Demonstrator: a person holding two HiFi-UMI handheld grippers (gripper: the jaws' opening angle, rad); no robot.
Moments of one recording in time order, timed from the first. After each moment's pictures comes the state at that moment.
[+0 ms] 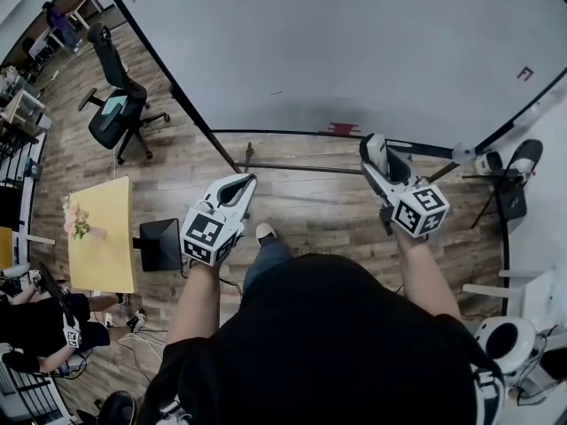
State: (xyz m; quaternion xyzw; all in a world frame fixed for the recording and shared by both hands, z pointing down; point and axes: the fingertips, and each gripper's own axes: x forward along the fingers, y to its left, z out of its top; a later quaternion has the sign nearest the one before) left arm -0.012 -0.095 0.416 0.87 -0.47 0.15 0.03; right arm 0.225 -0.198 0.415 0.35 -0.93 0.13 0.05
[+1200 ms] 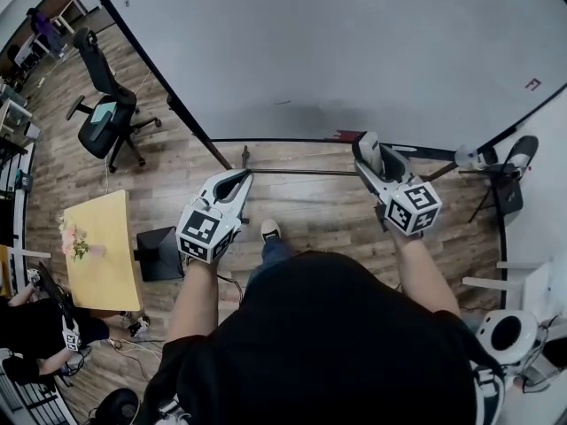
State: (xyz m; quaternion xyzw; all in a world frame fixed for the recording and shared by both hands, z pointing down) left arm -0.073 -0.151 0.418 0.88 -0.46 0.14 0.03; right arm 0.161 -0.239 0.428 0.37 -0.92 0.10 0.09
